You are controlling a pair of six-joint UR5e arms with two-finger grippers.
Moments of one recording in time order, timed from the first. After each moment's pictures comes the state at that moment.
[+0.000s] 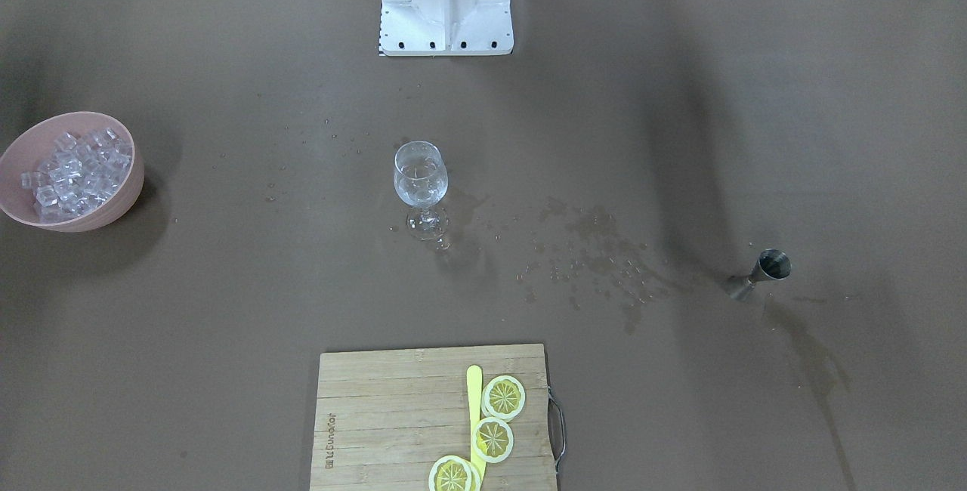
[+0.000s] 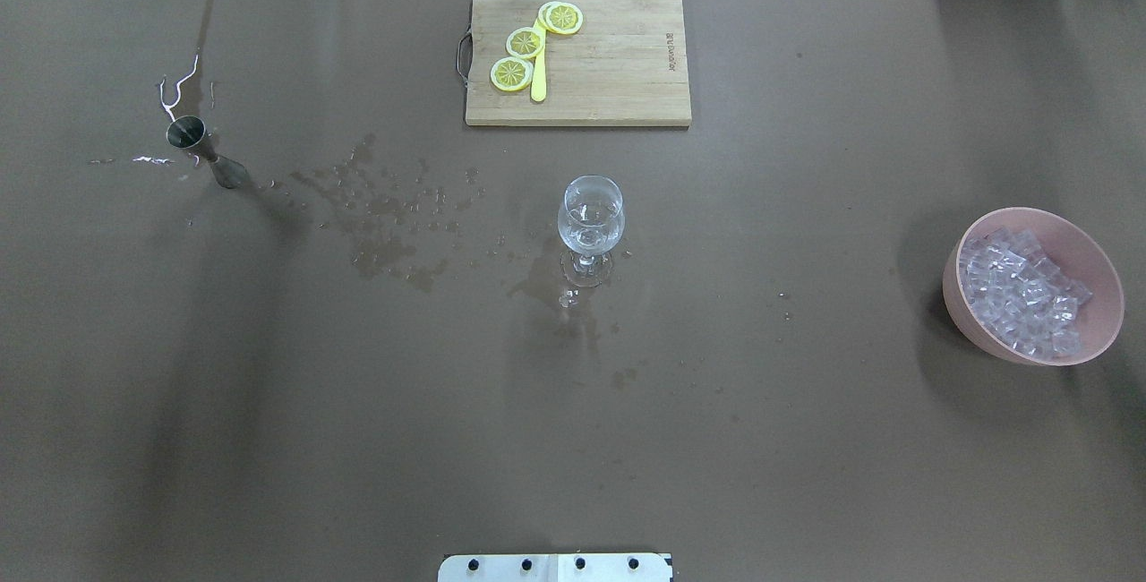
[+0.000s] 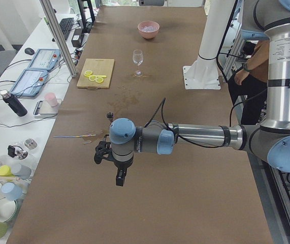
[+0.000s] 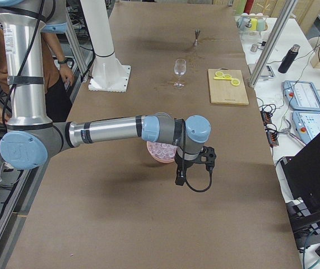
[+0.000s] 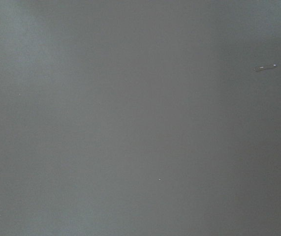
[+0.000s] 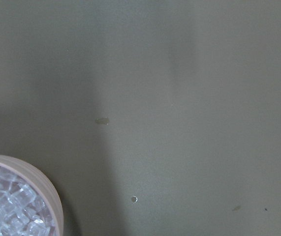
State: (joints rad) left arm -1.61 -1.50 -1.68 -1.63 -2.30 0.06; right arm 1.54 -1.55 1.72 -1.84 2.33 0.03
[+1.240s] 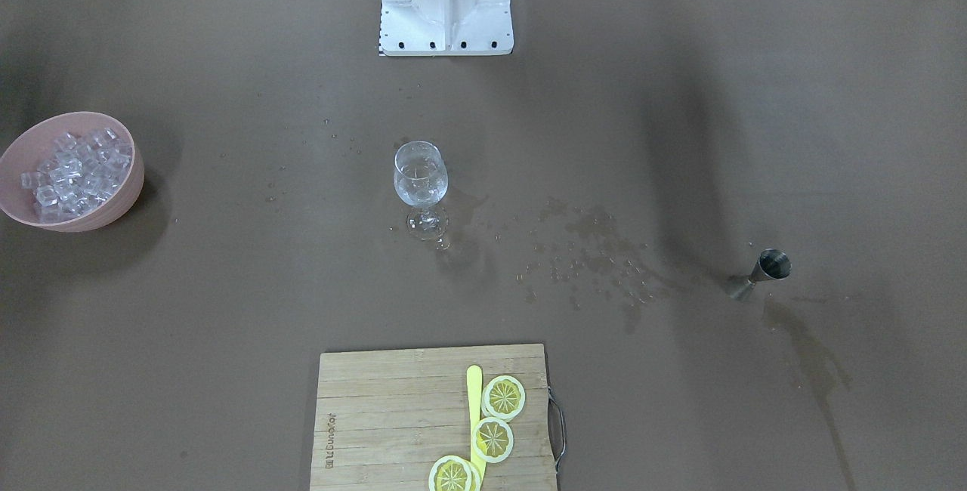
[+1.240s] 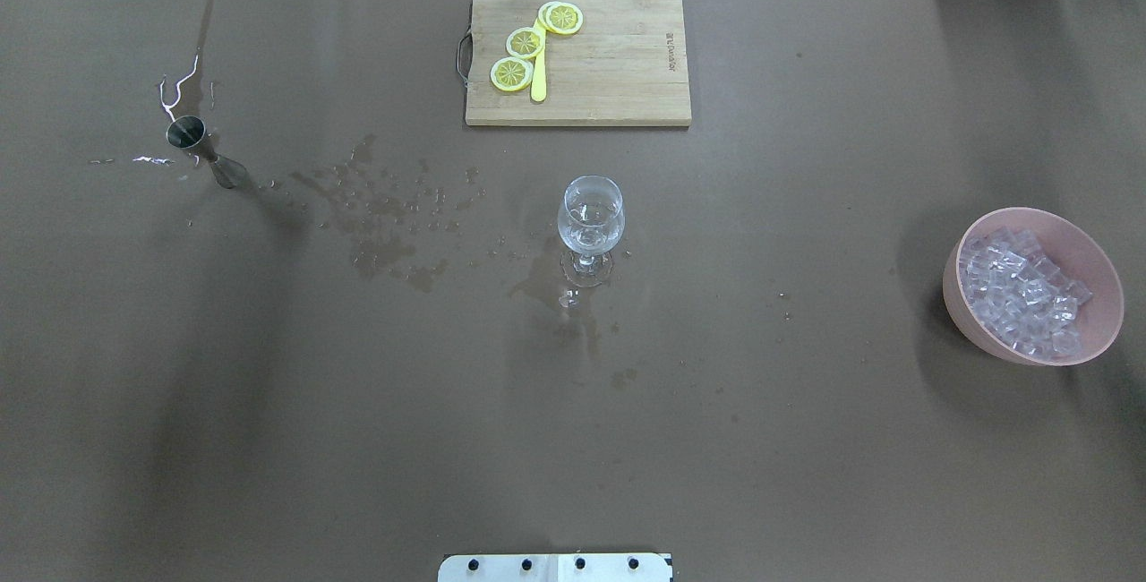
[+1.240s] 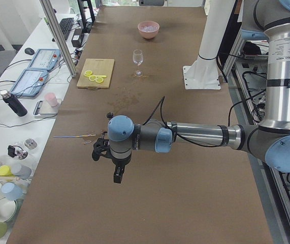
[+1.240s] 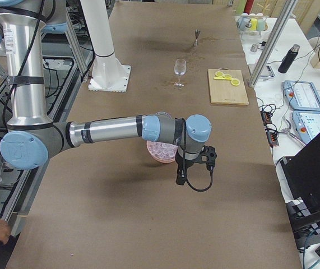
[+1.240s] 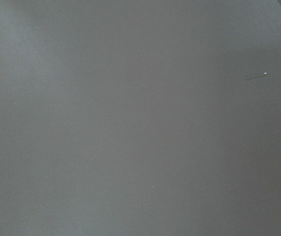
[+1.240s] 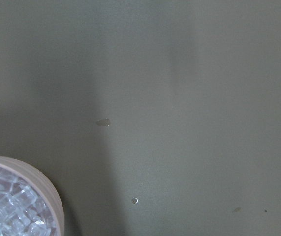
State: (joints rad) left arm -1.61 -1.52 -1.68 -1.63 -2.34 0.06; right arm 1.54 -1.55 1.72 -1.84 2.33 0.03
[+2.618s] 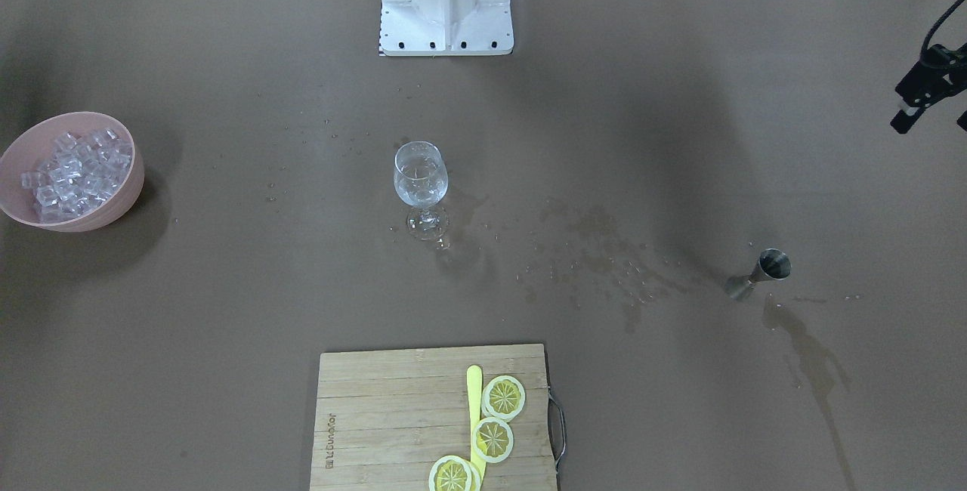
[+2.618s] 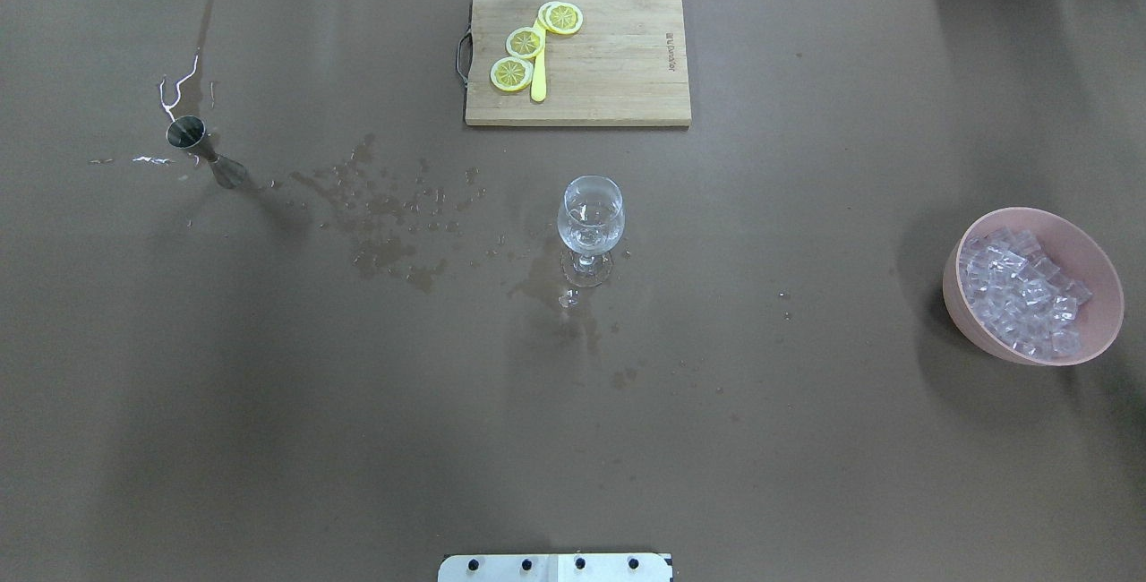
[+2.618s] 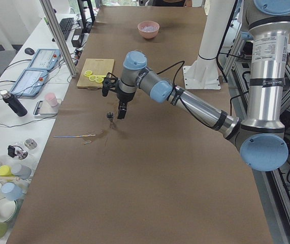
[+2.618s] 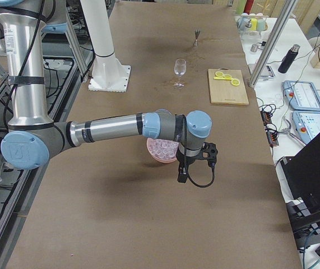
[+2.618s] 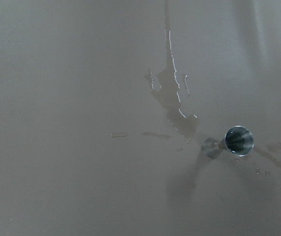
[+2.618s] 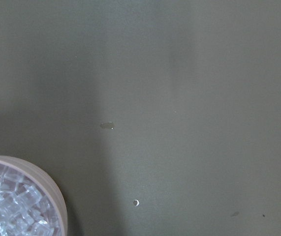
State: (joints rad) left arm -1.26 -1.56 -2.09 -1.78 -2.15 -0.76; right arm 1.54 -1.54 1.74 -1.84 2.32 0.02
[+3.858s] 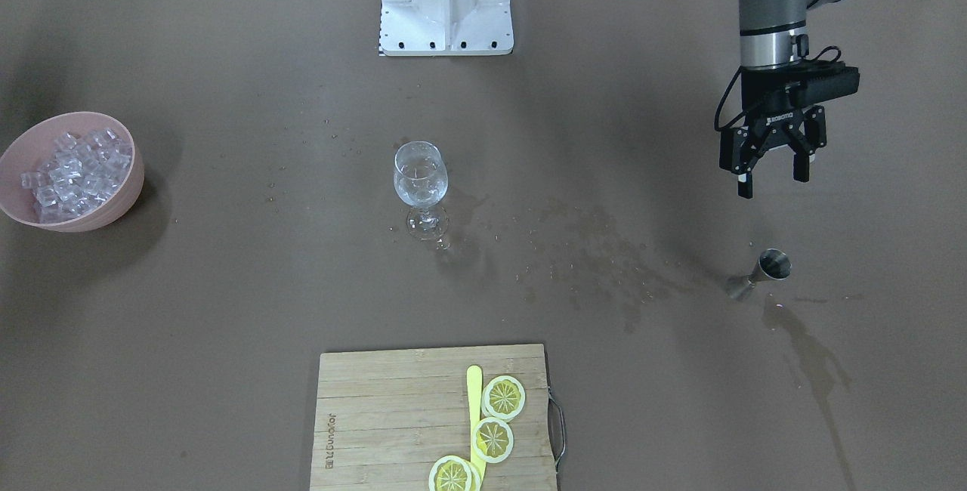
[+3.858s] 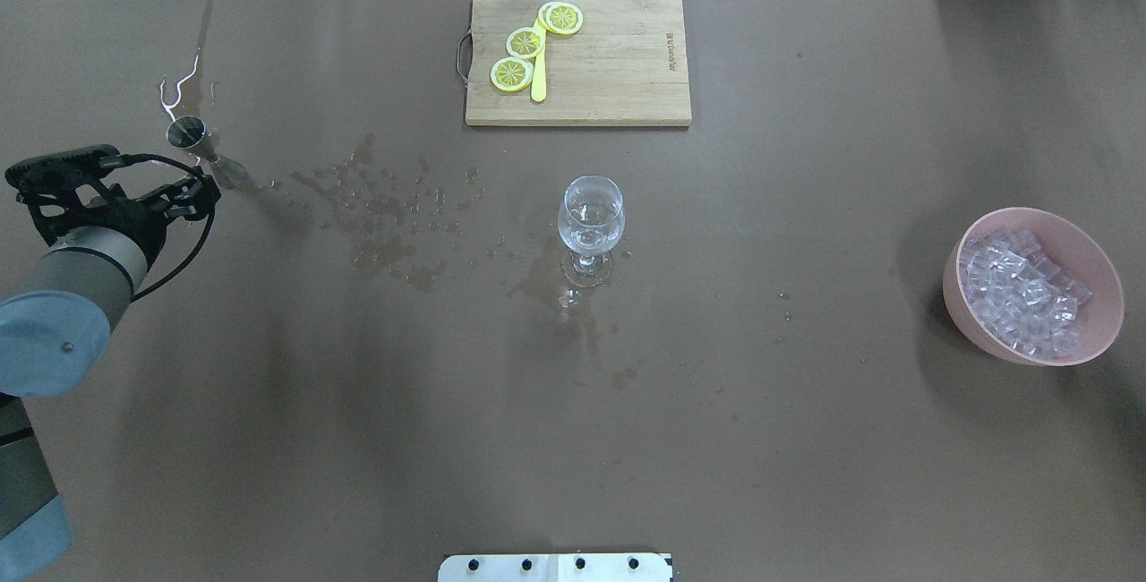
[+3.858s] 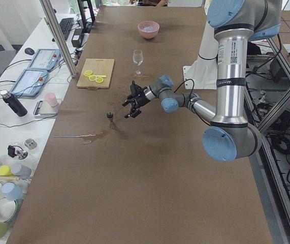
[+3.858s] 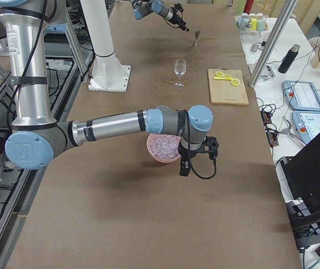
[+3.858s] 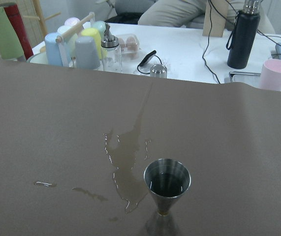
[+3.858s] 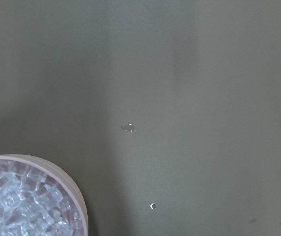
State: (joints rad) left arm -0.52 -1.54 -1.89 -2.10 -0.95 -1.43; right arm 1.50 -1.53 1.76 -1.84 2.33 0.04
